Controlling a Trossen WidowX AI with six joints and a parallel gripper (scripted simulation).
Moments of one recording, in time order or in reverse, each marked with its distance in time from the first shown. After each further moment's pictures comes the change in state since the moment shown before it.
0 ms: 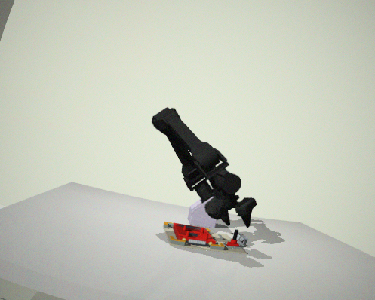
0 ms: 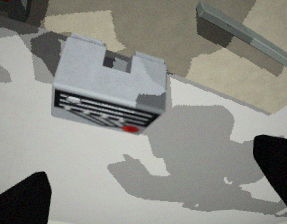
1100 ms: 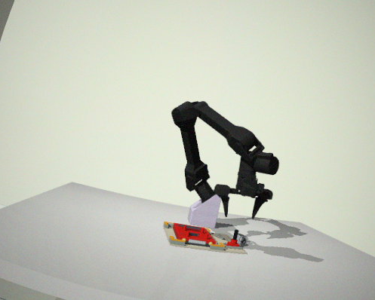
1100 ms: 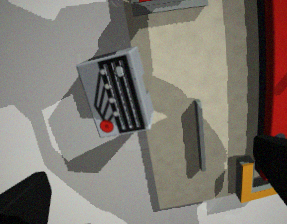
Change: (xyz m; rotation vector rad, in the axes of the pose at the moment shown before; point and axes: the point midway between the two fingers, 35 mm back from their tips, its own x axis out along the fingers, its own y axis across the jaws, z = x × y) arm -0.021 0.014 -0.031 -0.946 -0.418 -0.436
